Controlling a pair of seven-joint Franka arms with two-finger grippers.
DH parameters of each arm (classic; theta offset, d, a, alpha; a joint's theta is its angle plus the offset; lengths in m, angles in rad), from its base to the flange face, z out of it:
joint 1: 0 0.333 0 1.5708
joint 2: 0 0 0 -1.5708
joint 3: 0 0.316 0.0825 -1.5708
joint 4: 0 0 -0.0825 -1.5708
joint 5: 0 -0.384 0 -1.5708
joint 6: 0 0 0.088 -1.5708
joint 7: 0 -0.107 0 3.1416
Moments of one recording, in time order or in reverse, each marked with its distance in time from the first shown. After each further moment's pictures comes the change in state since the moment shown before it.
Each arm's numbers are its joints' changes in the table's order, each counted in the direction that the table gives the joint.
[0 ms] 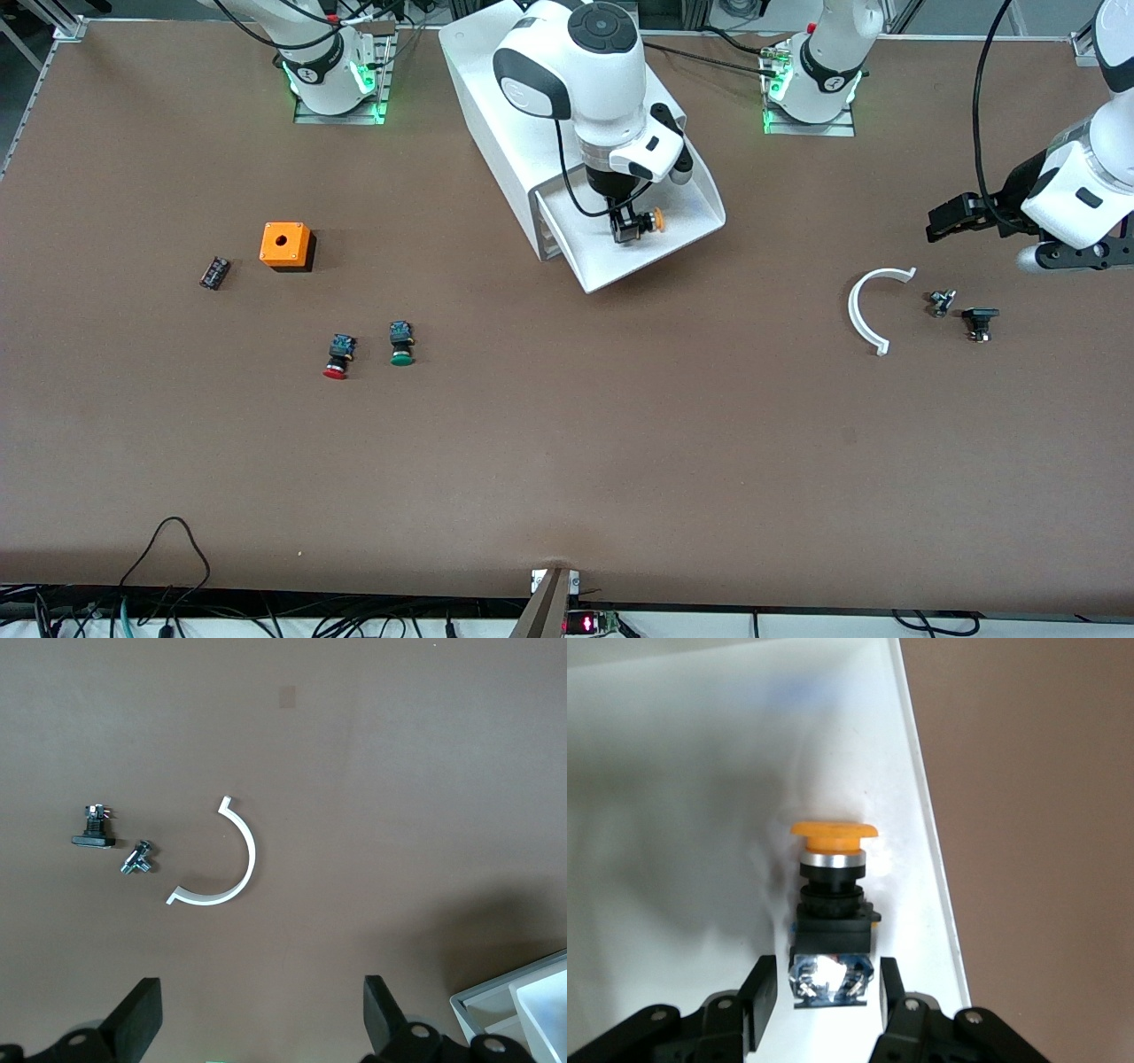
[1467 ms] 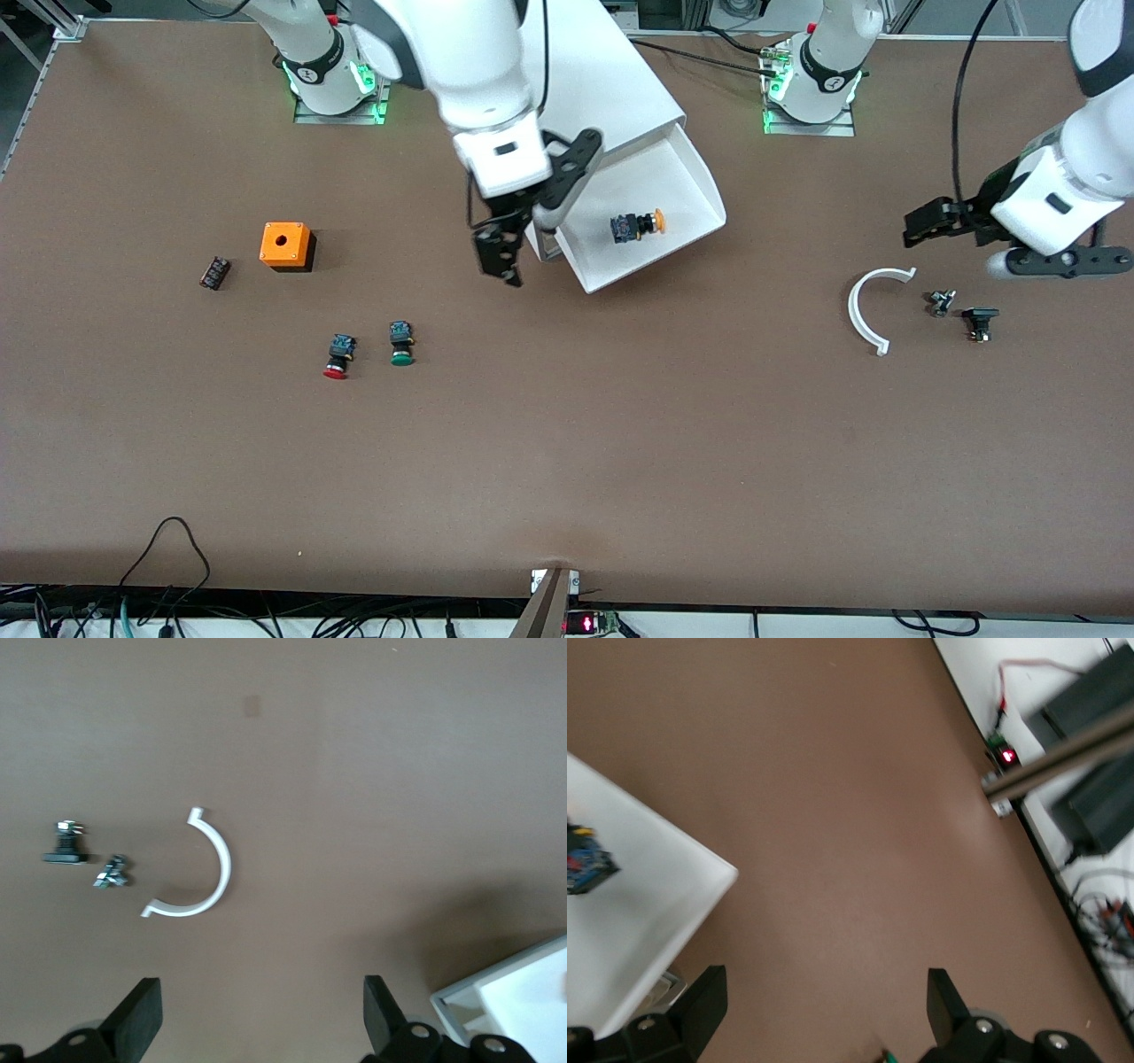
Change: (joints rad) left arm -0.022 -0.054 -0.047 -0.050 0.030 0.000 0.027; right arm -0.210 0.219 -0.061 0.020 -0.029 -0.030 -0.510
